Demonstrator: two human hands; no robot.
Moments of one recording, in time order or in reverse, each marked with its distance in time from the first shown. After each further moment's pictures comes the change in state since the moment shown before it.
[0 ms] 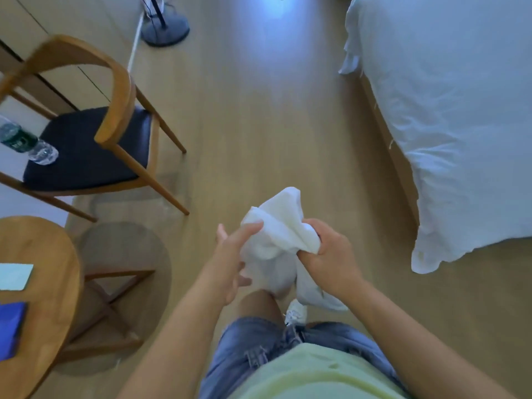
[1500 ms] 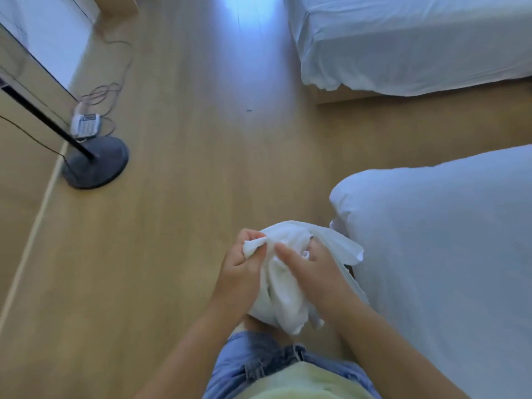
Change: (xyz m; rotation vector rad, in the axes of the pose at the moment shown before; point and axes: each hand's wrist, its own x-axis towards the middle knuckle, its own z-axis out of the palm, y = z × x) left_hand 0.732 0.908 0.388 0.196 0.022 0.518; right_hand 1.142 -0.174 -0.414 0.478 -0.061 0.186
